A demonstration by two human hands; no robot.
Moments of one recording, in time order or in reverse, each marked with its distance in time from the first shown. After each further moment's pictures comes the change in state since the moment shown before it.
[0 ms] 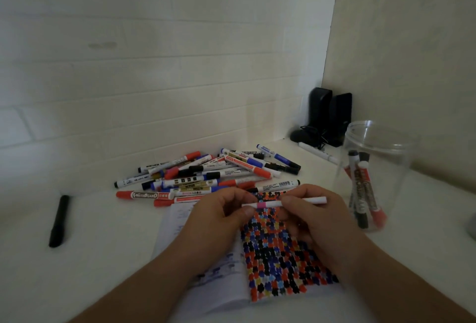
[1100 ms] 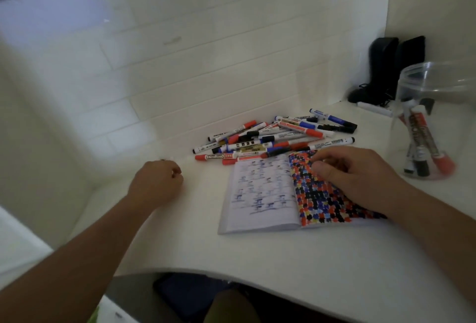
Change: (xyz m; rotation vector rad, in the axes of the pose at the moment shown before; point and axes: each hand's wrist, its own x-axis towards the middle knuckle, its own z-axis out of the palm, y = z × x) left_hand -0.053 -0.059 -0.194 1.119 0.267 -0.389; right_hand -0.006 0.010 -0.004 -0.677 -0.196 -0.305
